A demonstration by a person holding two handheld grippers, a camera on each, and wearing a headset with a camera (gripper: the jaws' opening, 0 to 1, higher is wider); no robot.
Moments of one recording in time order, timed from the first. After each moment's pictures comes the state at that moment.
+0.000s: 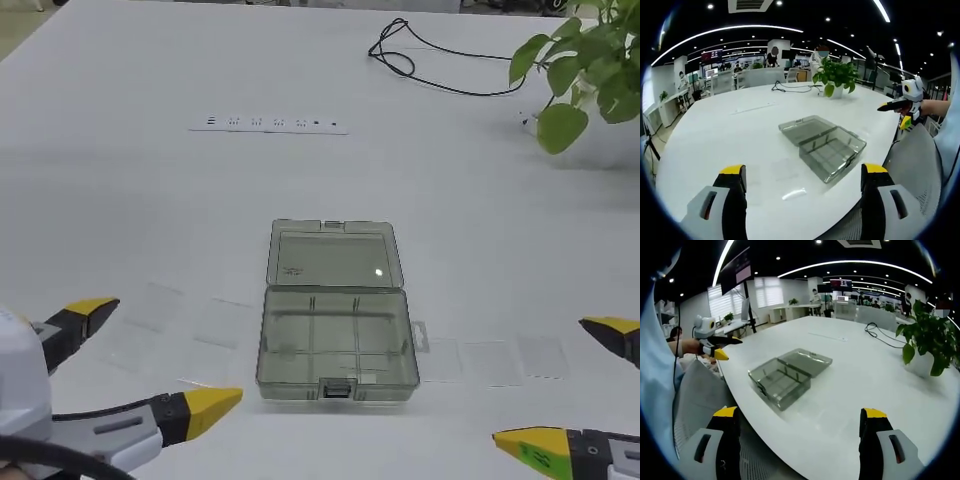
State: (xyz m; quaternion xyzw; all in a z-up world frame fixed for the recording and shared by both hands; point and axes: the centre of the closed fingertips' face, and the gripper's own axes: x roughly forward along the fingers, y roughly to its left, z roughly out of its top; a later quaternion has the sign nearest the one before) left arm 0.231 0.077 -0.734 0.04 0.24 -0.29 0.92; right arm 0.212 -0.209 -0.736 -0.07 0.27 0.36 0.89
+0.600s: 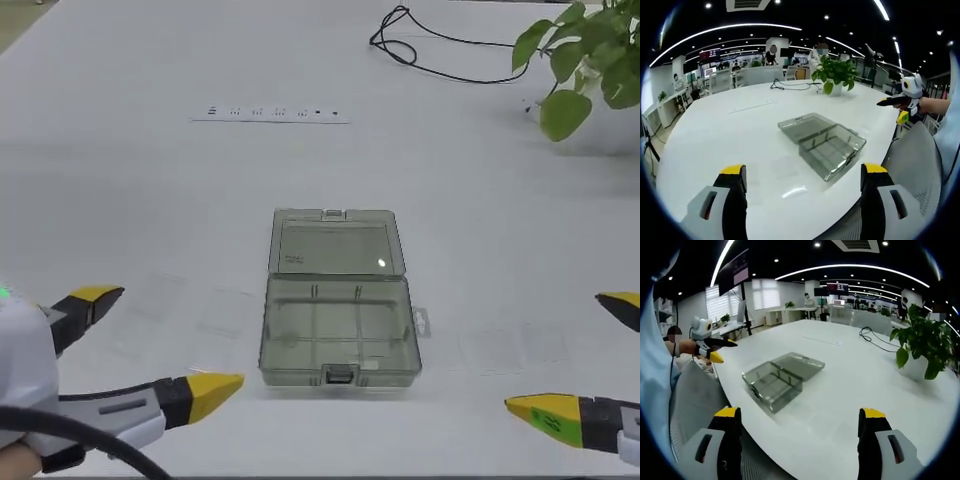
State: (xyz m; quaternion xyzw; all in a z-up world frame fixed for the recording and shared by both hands) left arm 0.232 0.078 -0.736 0.04 0.25 -0.30 0.92; right arm 0.223 -0.219 -0.726 -0.07 0.25 0.35 0.90
